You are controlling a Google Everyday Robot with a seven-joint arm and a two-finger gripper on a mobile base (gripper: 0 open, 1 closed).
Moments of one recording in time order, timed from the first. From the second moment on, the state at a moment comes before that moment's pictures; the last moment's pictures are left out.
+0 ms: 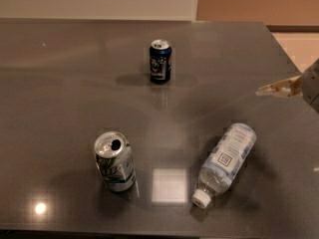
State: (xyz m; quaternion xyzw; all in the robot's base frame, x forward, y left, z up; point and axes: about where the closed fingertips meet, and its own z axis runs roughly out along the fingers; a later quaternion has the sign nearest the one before) arm 0.388 -0.250 0.918 -0.83 0.55 -0.02 0.08
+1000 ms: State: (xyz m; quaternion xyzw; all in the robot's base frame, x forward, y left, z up) arm 0.399 -0.200 0.907 -0.90 0.42 -0.03 0.06
